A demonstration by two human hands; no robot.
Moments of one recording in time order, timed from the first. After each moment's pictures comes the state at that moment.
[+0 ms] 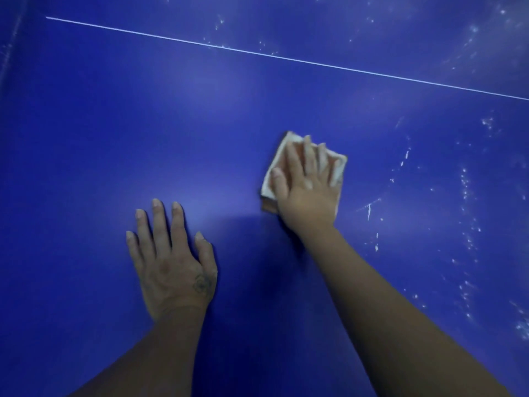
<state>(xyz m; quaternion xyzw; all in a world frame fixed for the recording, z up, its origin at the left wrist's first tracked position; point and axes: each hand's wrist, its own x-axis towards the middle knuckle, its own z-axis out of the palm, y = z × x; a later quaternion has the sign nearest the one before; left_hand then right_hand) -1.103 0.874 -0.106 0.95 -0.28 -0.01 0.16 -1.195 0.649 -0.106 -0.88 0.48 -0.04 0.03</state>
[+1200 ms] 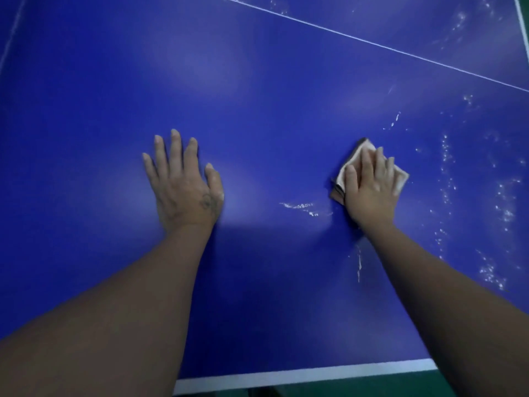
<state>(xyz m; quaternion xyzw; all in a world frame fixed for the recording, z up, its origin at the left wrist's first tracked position) -1.101 0.882 -0.102 0.93 -0.30 -0.02 0.22 -1.360 0.654 -0.100 -0.81 0.59 -0.01 0.06</state>
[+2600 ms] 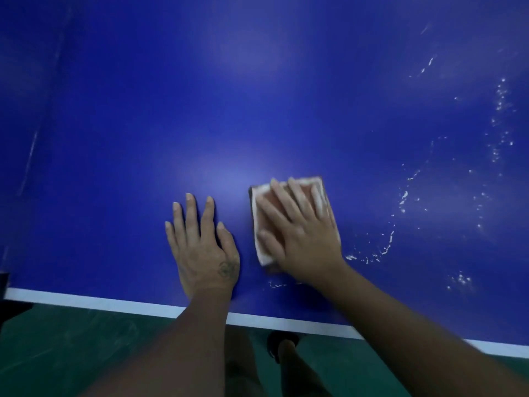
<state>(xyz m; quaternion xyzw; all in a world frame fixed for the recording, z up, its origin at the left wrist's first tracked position) -1.270 0.994 -0.107 0.95 -0.24 0.03 0.18 -1.387 0.834 -0.112 -0.97 0.19 -0.07 0.11</state>
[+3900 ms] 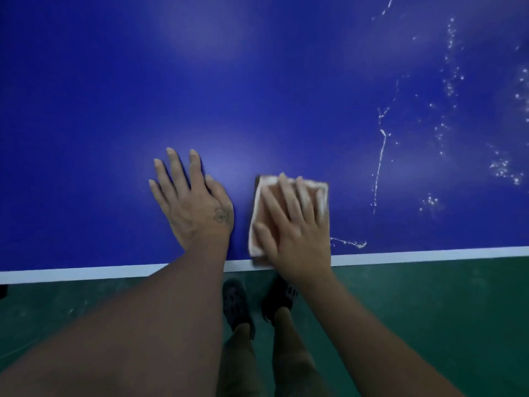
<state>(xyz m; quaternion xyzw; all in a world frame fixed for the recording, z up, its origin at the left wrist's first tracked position) -1.271 0.999 -0.103 0.96 -0.24 -0.03 0.14 -1.450 0.939 -0.109 -0.92 0.36 -0.07 0.08</state>
